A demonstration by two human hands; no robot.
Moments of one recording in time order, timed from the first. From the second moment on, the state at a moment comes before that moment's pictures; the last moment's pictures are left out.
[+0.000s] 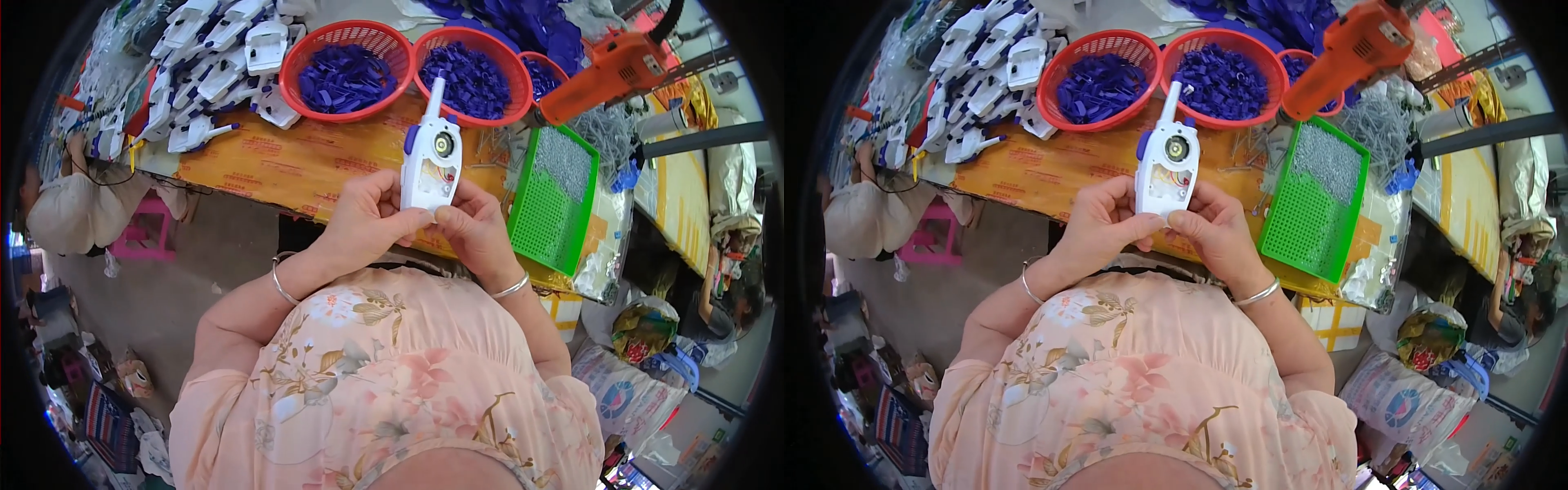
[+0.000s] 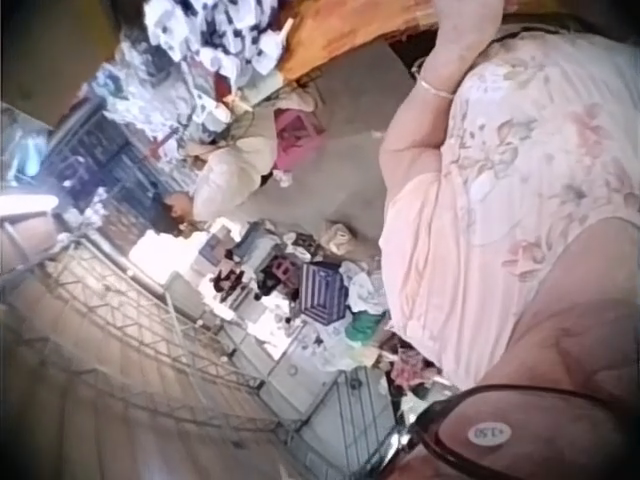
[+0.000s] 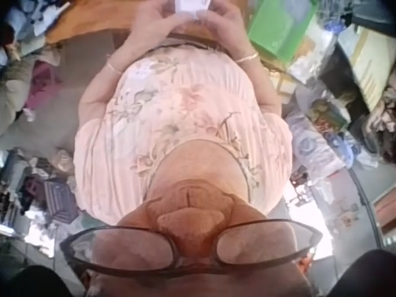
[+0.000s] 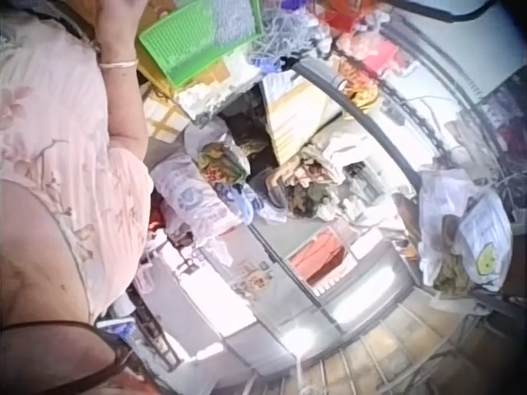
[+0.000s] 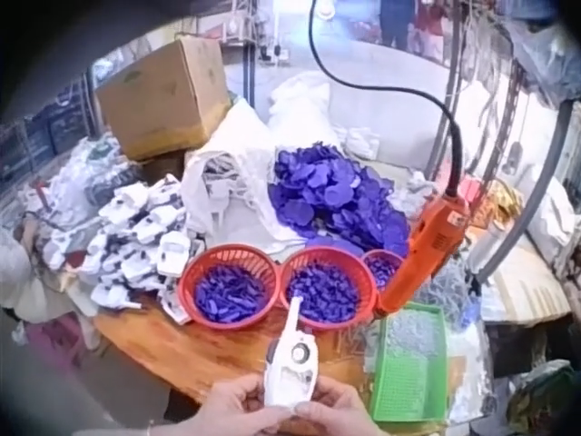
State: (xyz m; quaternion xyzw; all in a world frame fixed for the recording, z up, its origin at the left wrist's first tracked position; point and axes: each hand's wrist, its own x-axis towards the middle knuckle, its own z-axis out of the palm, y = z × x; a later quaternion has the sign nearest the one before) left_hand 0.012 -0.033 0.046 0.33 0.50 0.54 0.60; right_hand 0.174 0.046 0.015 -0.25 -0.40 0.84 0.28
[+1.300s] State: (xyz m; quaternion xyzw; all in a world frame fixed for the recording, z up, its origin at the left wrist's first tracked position) left_hand -0.059 -0.031 0.015 0.14 0.31 0.65 0.68; right_hand 0.035 0.361 0.041 -0.49 -0.86 0.12 -0.06
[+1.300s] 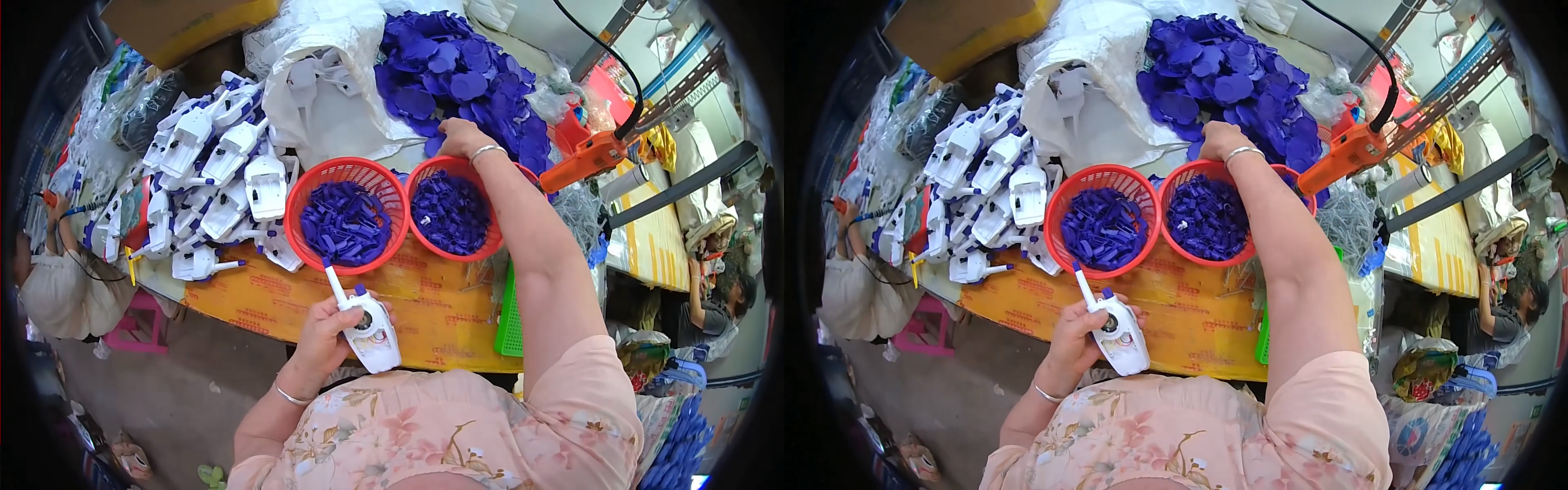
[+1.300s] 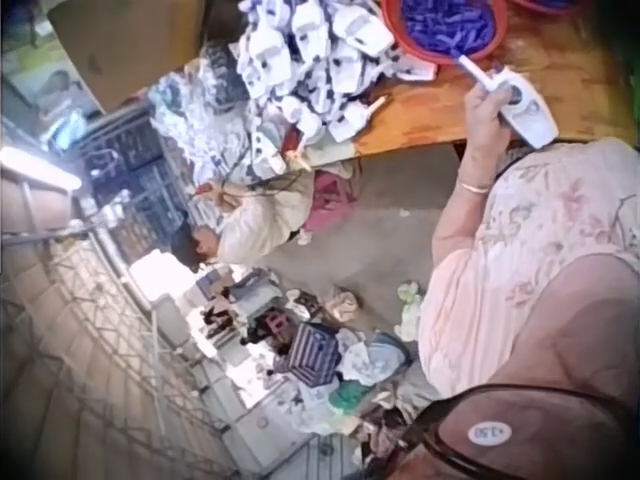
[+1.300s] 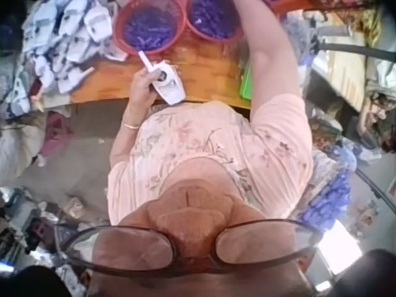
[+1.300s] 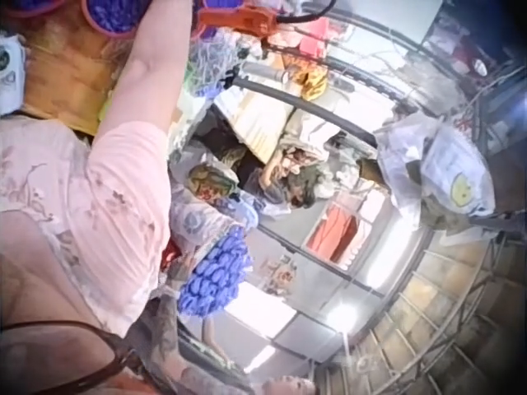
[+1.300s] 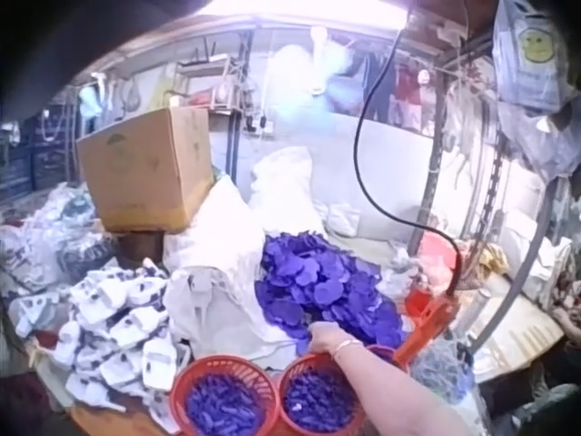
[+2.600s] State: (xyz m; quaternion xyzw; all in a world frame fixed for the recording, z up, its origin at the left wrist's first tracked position) left_hand -0.002 -0.025 0.032 0.26 0.39 0.66 0.58; right_hand 0.138 0.076 0.051 -0.24 -0.65 0.67 0.27
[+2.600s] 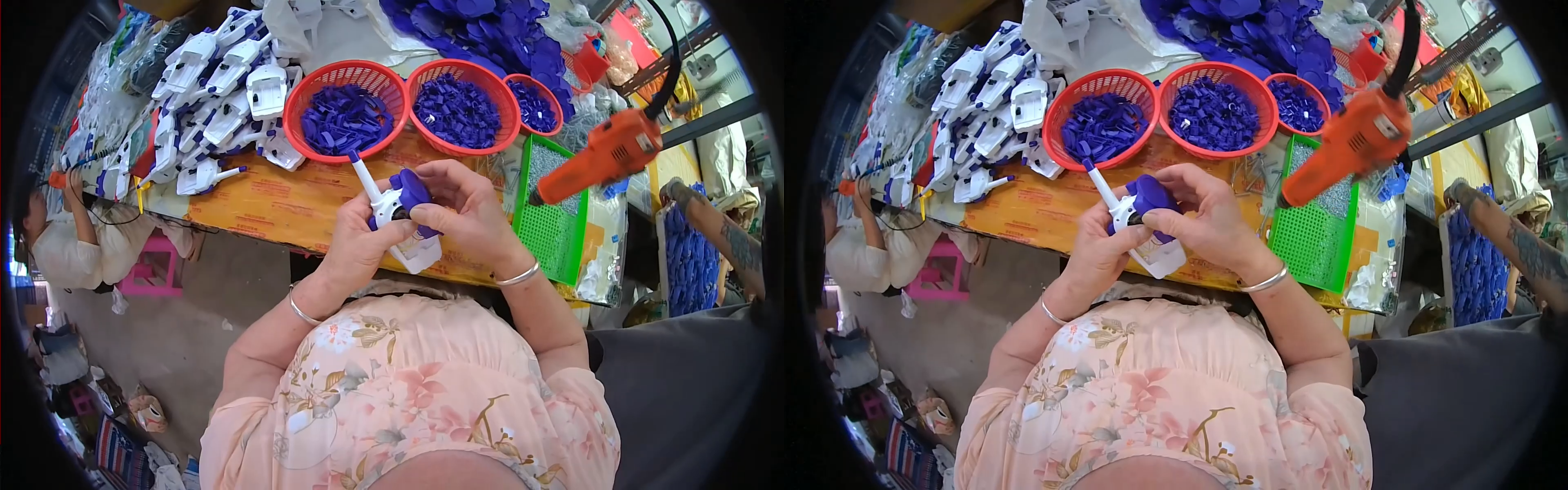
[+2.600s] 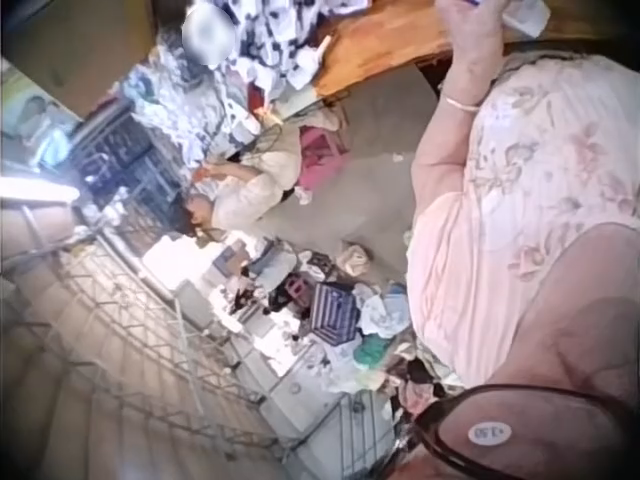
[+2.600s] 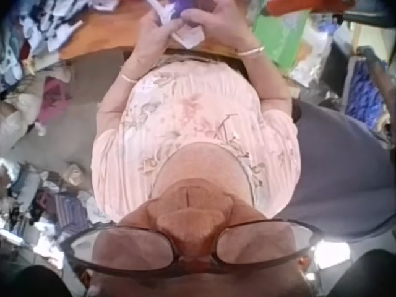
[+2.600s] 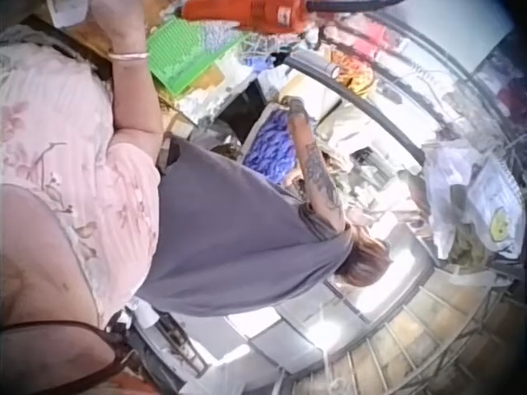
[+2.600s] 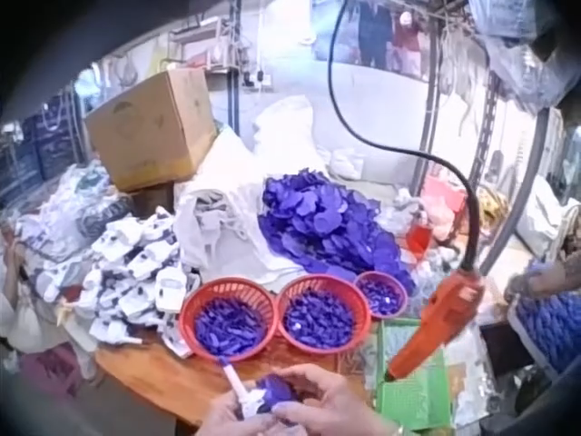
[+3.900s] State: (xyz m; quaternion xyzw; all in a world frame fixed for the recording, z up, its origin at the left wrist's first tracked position) left_hand -0.014 -0.022 0.029 0.19 0.30 0.70 0.62; right_hand 0.146 0.041 0.042 -0.24 -0.73 0.47 0.44
